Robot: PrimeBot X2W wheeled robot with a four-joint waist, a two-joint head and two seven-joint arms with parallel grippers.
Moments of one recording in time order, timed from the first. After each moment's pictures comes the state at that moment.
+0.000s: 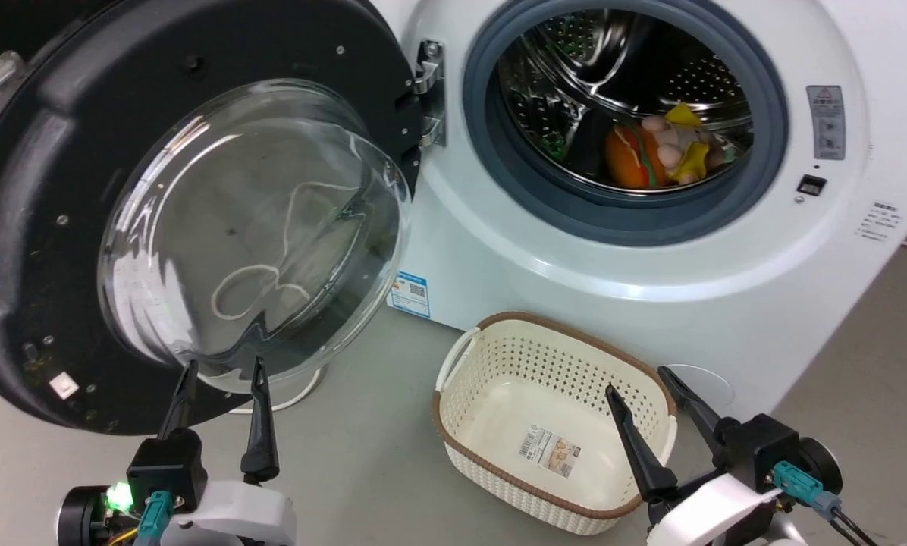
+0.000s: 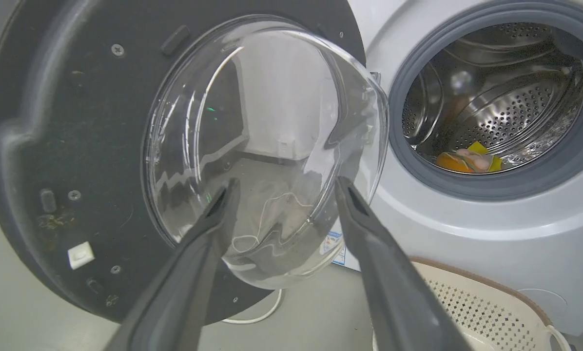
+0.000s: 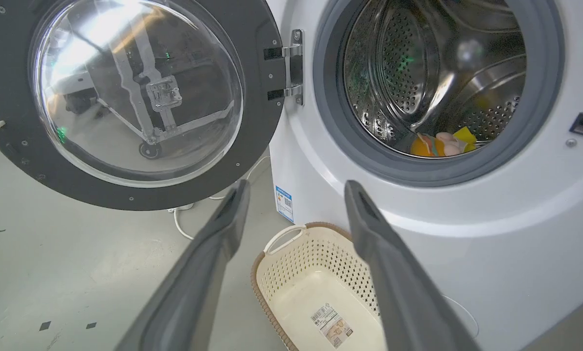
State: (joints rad) left arm 0.01 0.05 0.03 -0.03 -0.01 0.04 -0.14; right arm -0.07 -0.05 0.16 0.15 0.09 0.13 -0.14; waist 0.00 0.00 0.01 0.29
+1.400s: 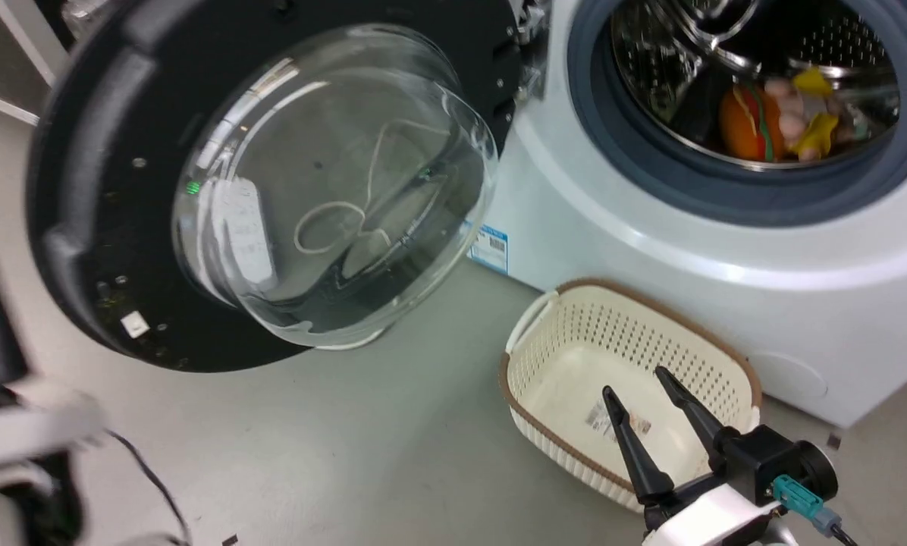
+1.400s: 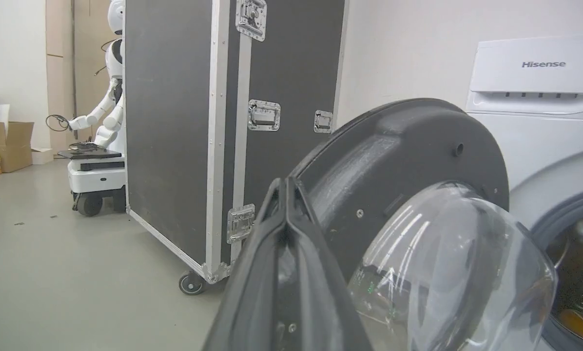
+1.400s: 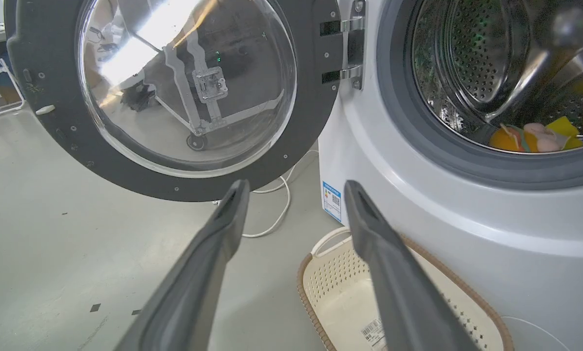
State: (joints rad) left arm -0.18 0.14 0.35 -0.09 -0.26 -0.10 -0.23; right arm -0.07 -0.07 0.20 0.18 0.11 0.13 -0.23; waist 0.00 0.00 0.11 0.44
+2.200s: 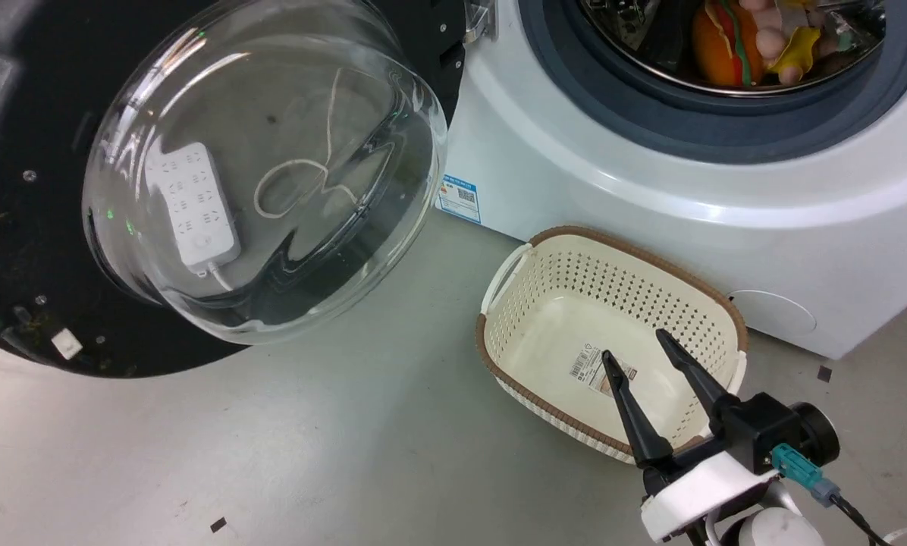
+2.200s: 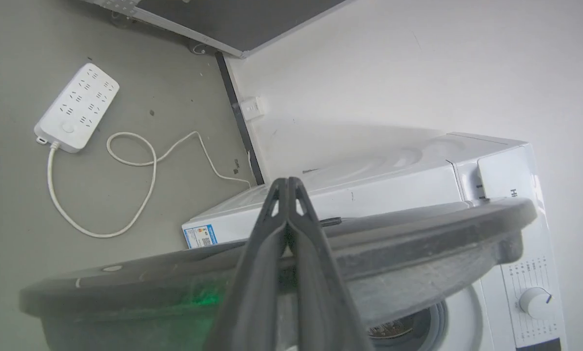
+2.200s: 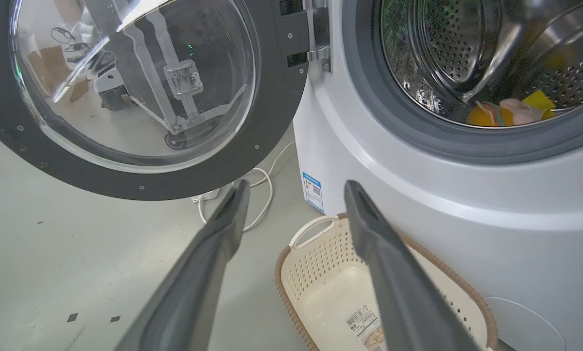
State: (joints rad) left arm -0.65 0.40 0.66 0.54 -1.21 -0.10 0.70; right arm -0.16 -0.11 0.26 0.21 0.13 0.13 -0.26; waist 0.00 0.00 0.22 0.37
